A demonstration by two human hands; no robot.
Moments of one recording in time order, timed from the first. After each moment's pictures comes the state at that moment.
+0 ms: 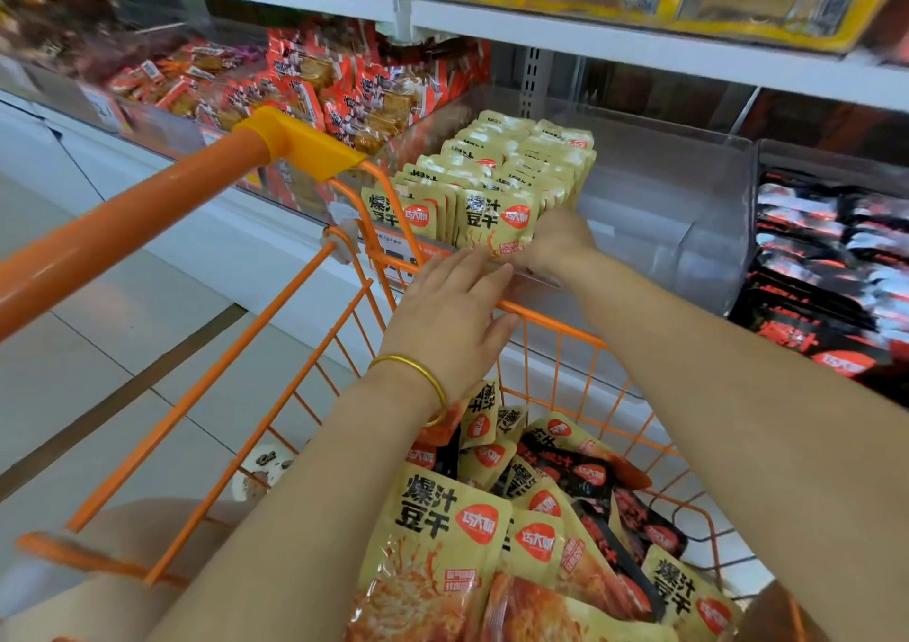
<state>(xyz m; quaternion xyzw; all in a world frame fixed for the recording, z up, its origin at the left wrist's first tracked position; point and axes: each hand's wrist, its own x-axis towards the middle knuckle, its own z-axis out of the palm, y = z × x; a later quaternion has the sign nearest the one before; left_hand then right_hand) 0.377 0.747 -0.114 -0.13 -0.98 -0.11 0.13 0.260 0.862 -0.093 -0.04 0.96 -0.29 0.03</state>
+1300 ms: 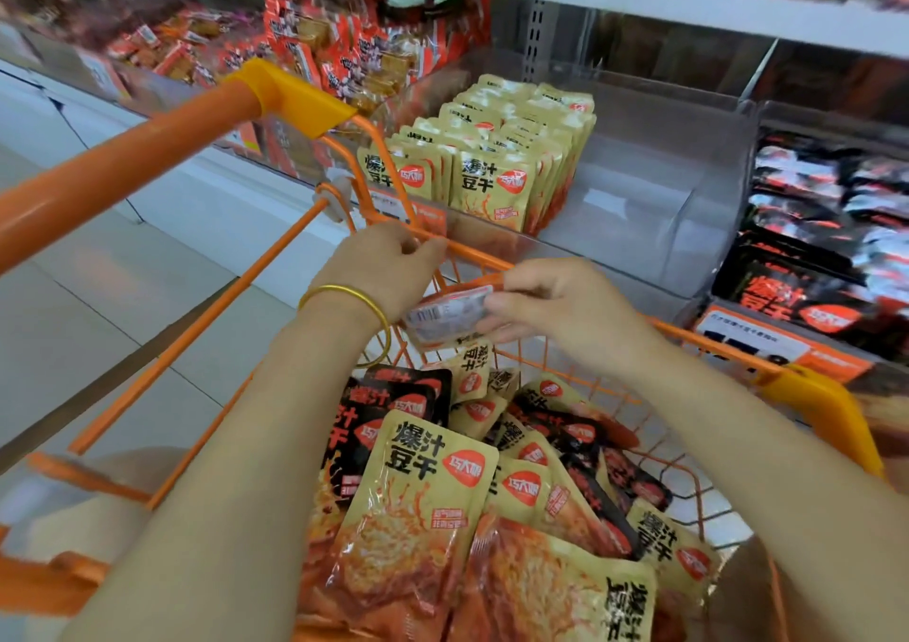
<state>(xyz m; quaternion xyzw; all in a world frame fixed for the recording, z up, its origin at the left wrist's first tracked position) 0.393 0.726 -0.078 0.12 -0.95 -0.29 0.03 0.377 0.897 -0.105 -0.23 0.78 -0.56 0.16</state>
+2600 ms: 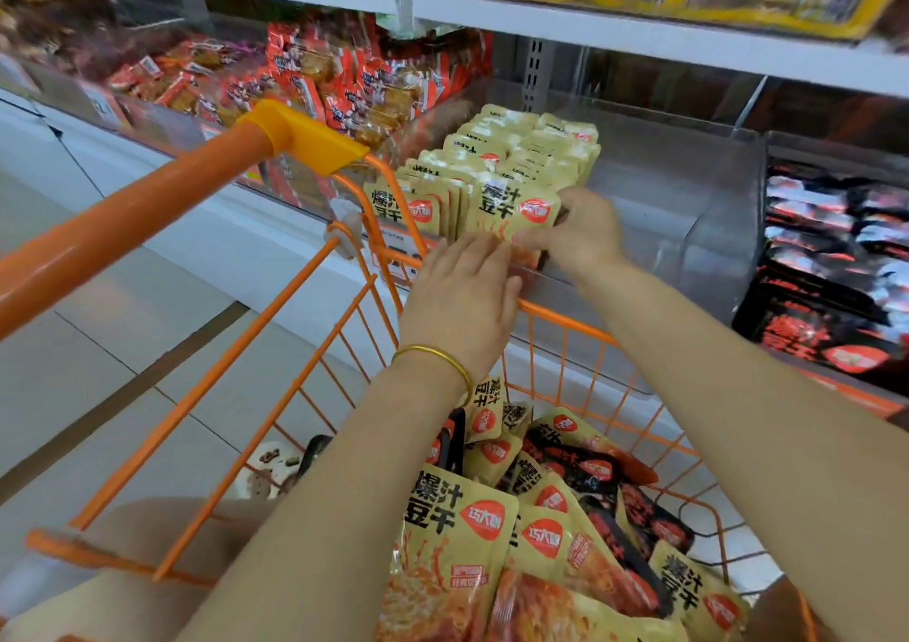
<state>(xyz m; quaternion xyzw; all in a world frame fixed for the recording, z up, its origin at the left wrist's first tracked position) 0.361 0.757 -0.120 -0.08 -0.97 -0.11 0.18 0.269 0.871 -0.097 -0.02 0.87 -0.48 -0.06</state>
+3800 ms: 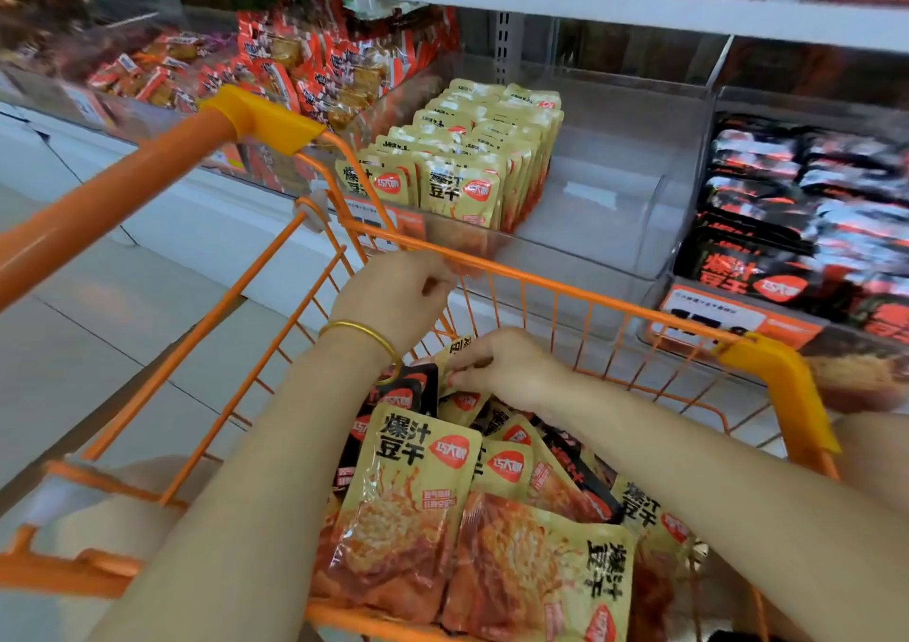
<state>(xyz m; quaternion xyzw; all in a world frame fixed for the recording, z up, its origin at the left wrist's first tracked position) 0.401 0.742 -0.096 -0.04 -0.97 -0.21 0.07 0.401 0.881 -0.143 -0.13 0.87 -0.41 0.24</state>
